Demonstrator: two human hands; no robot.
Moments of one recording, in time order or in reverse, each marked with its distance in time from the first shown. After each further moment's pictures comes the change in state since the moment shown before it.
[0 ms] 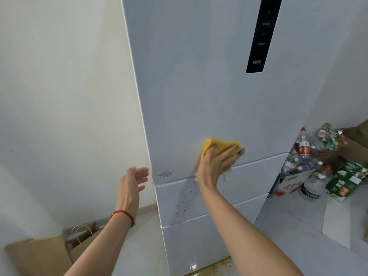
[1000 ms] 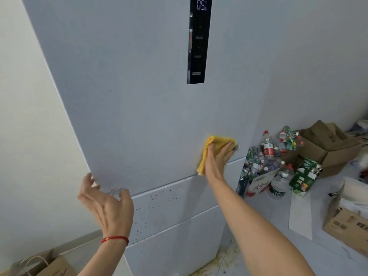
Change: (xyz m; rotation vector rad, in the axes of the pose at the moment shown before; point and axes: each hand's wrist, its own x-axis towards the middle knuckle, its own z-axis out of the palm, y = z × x) left_hand -0.048 -0.011 0.099 0.238 0.363 0.520; right_hand 0.136 0.020 -0.109 -0.083 -0.119 0.011
